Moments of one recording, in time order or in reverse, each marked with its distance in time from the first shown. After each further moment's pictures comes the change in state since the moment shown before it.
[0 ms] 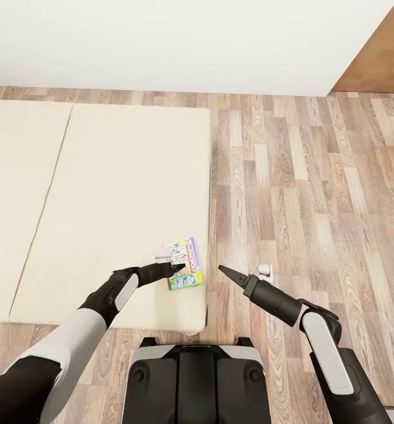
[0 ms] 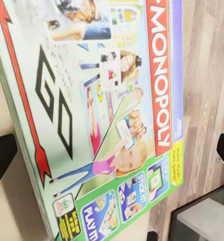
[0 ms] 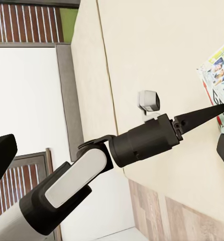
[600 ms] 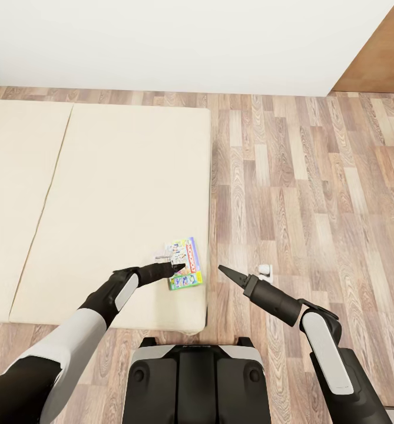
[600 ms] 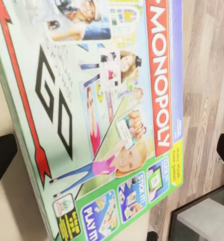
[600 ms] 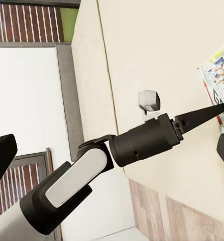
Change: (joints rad) left arm 0.000 0.000 0.000 0.000 0.000 0.000 0.000; right arm 0.000 0.000 0.000 0.000 0.000 0.001 0.002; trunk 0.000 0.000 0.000
